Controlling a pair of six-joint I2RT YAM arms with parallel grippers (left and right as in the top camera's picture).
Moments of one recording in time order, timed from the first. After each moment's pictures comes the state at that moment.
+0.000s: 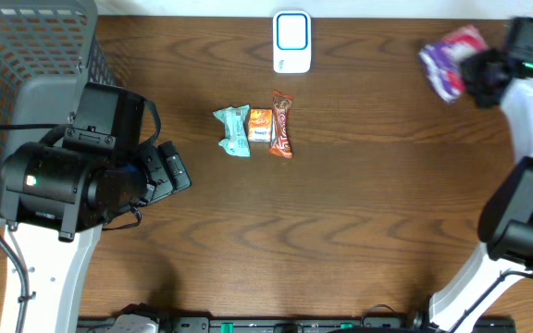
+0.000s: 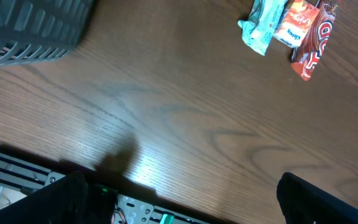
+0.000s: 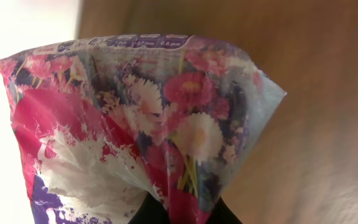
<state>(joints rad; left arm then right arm) -0.23 1.28 1.70 -1.67 -0.05 -0.65 -0.33 2.05 1.69 -0.60 -0.09 0.99</state>
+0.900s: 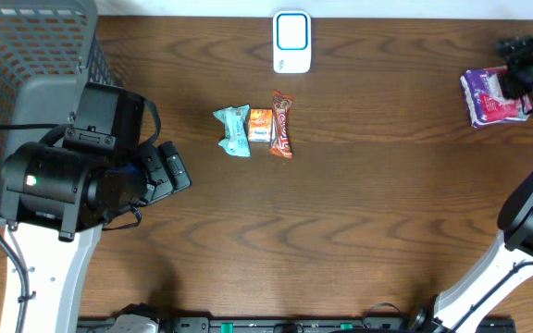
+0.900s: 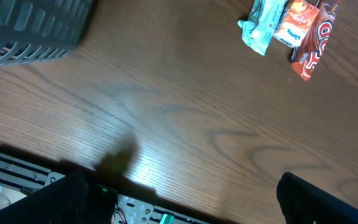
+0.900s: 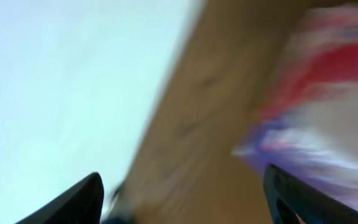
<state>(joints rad) -0.23 1.28 1.70 -1.67 -0.05 -0.65 -0.48 2.15 1.69 -0.18 -0.59 0.85</state>
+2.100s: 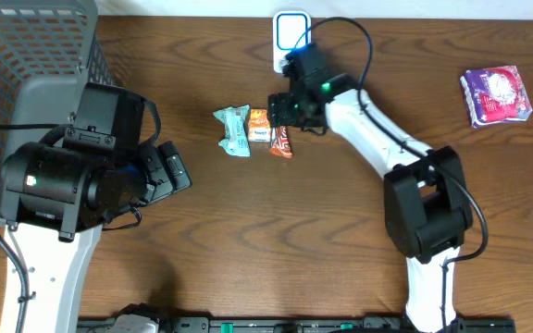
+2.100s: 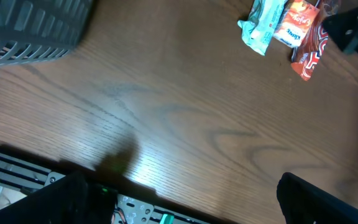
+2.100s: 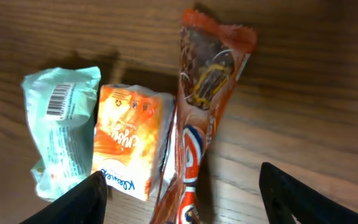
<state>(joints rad) -0.23 1.28 1.70 -1.67 -0.05 -0.65 0.47 2.15 1.69 -0.65 -0.13 0.41</state>
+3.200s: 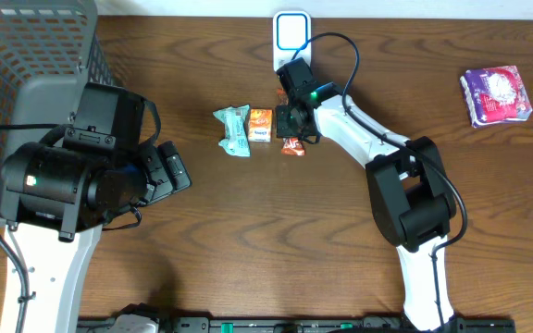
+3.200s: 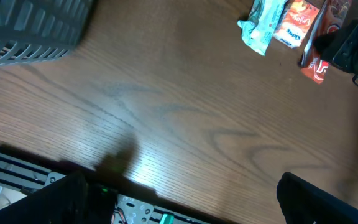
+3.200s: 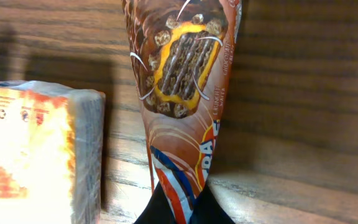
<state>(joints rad) -0.23 1.28 1.70 -1.67 -0.05 -0.65 0.48 2.25 1.68 -0.63 -0.03 0.44</state>
